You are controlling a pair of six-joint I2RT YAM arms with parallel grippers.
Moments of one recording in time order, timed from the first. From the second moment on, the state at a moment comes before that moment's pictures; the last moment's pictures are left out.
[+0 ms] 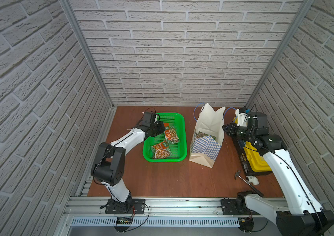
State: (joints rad) left arm -0.26 1.65 1.13 -0.22 0.30 -0.71; right arm 0.06 1.09 1.21 -0.79 -0.23 0.44
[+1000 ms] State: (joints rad) left arm -0.66 1.24 1.57 -0.56 0.10 -0.51; right arm 0.06 0.98 1.15 -0.78 -0.25 0.46
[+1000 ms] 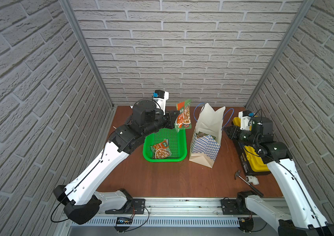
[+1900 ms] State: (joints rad) left arm -0.85 1.56 1.86 -0.50 0.22 -0.44; right arm 0.06 0.97 1.11 -0.74 -0.26 0.47
